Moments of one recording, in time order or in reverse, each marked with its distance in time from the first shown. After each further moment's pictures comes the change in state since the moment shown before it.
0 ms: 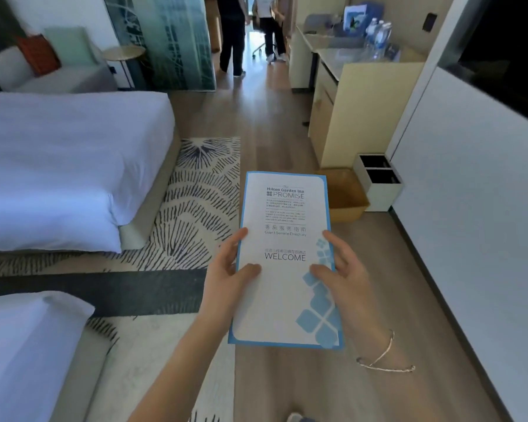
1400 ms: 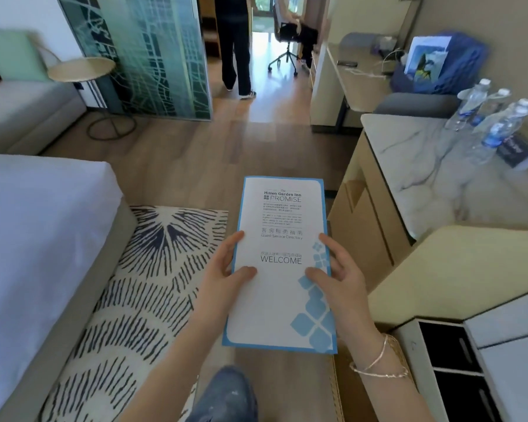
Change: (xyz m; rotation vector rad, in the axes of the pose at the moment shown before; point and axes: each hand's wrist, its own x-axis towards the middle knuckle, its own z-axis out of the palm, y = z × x) left_hand 1.234 0.091 0.208 -0.066 0.071 -0.053; right_hand 1.253 -0.152 0.172 -0.033 -0.136 0.022
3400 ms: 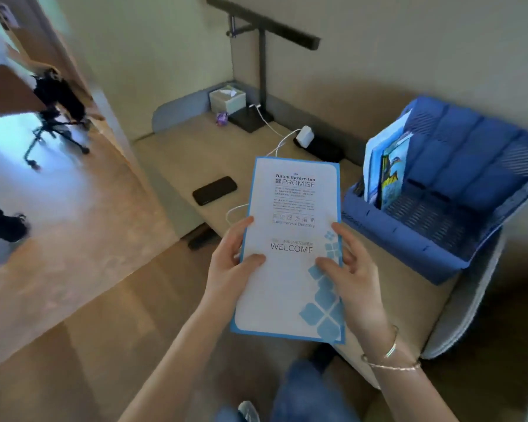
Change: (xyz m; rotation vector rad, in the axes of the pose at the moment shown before) left_hand 1.488 0.154 0.584 0.126 -0.862 -0.040; right_hand 1.417 -0.247 -0.149 0.124 0.882 -0.182
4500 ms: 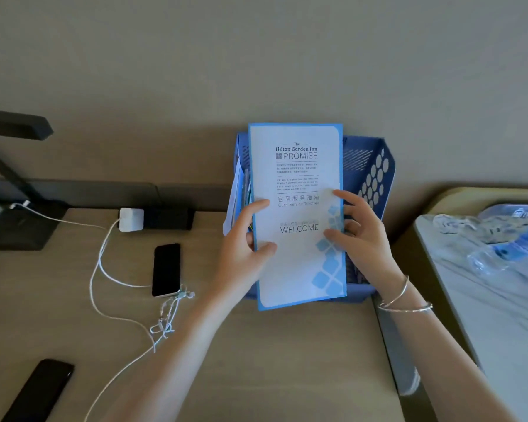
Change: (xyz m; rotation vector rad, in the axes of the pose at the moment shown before) left_hand 0.298 -0.011 0.265 0.289 -0.799 0.107; right_hand 0.219 -0.070 -0.179 -0.261 0.585 -0.196
